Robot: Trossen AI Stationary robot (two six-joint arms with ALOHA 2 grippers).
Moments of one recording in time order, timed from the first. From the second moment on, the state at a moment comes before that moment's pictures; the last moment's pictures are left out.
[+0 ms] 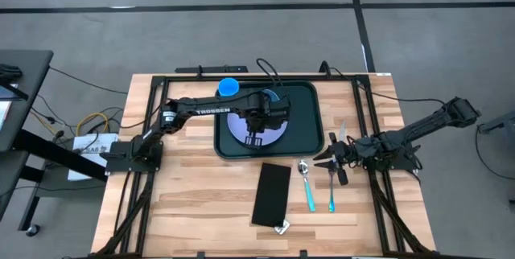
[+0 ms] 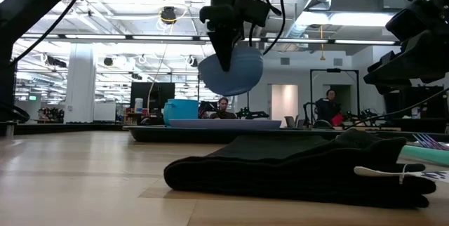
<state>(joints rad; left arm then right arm) 0.10 2.23 2.24 -1.46 -0.17 0.26 0.33 0.61 0.00 0.26 0.16 0.19</state>
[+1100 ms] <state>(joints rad) 0.11 2.23 1.92 -1.29 -0.22 0.27 0.33 0.61 0.00 0.26 0.16 0.19</state>
